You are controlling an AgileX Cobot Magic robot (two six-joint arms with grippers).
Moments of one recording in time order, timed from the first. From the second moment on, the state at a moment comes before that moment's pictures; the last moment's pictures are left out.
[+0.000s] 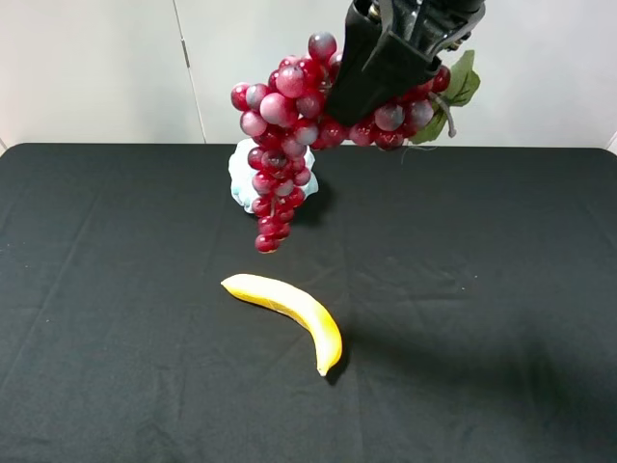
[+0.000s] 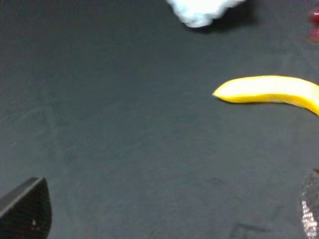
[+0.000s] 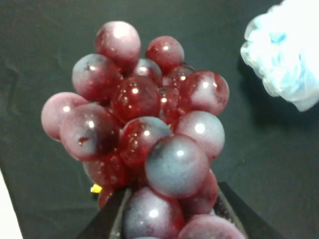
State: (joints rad) left arm -0.04 0.33 -0.68 -0.31 1.04 0.39; right arm 0.80 1.48 -1.58 0.17 1.23 -0.56
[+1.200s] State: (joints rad) left arm -0.78 1.09 -0.71 -0.37 0.22 0.66; right arm 0.80 1.51 -1.58 0.37 1.20 -0.85
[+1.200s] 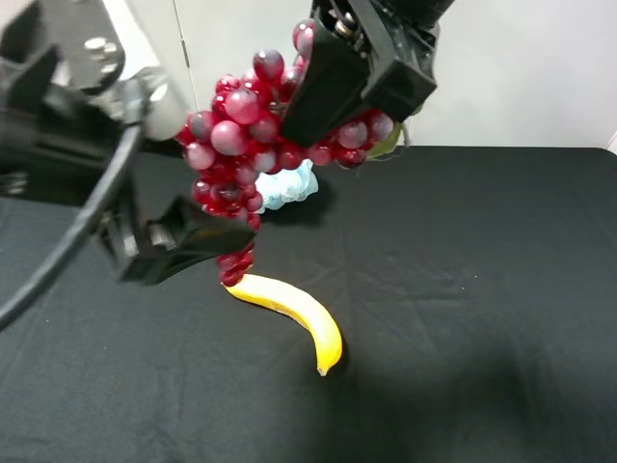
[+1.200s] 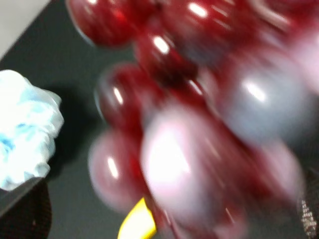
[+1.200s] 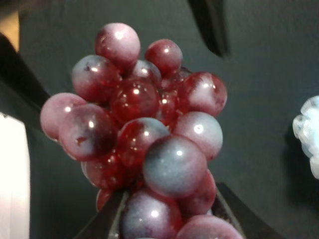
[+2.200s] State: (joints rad) left arm -0.84 1.22 -0.71 -0.37 0.05 0.66; right arm 0.80 1.51 -1.58 0.27 1.17 -0.73
